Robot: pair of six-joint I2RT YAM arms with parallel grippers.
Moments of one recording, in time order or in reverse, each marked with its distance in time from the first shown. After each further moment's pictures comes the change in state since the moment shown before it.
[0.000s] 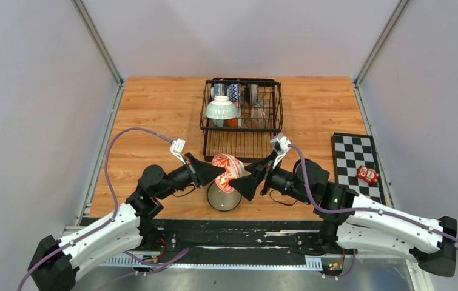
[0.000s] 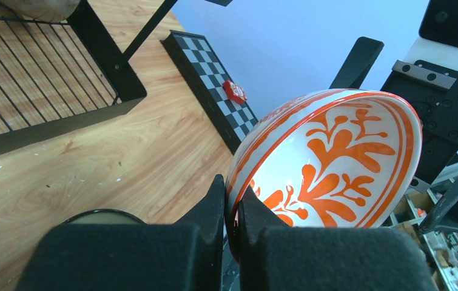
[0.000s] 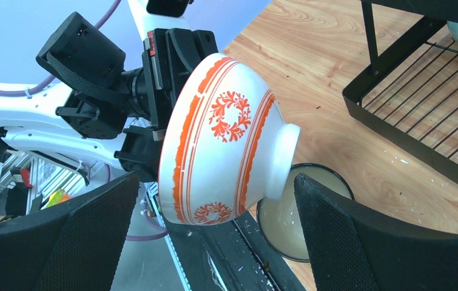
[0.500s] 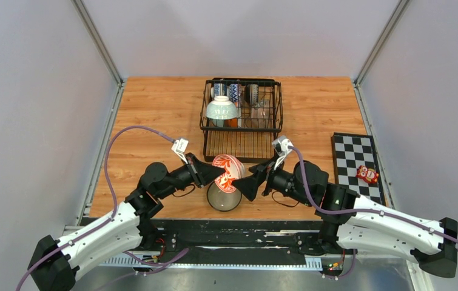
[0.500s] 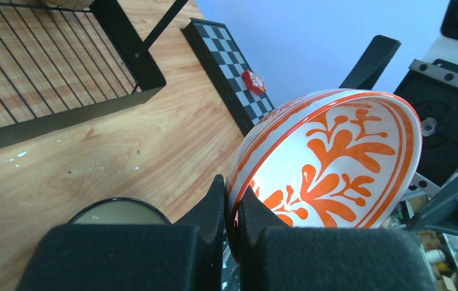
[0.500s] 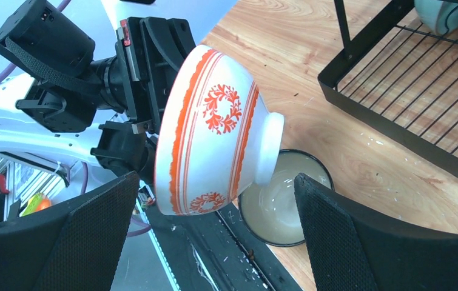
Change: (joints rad) left arm -0.005 0.005 0.035 -0.115 -0.019 0.049; right arm 0.000 -0.028 -0.019 -0.057 0.056 0.000
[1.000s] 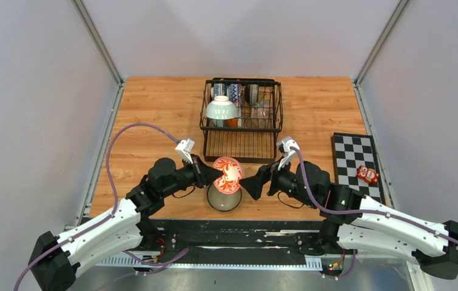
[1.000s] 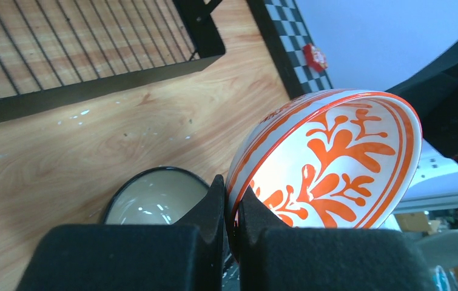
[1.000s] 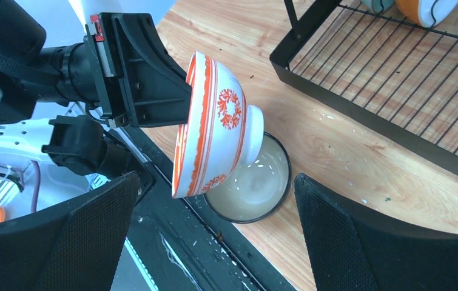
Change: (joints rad) left arm -0.019 0.049 0.071 -0.236 -0.090 0.085; right arm 0.000 -0.027 0.035 -0.175 0.101 -0.020
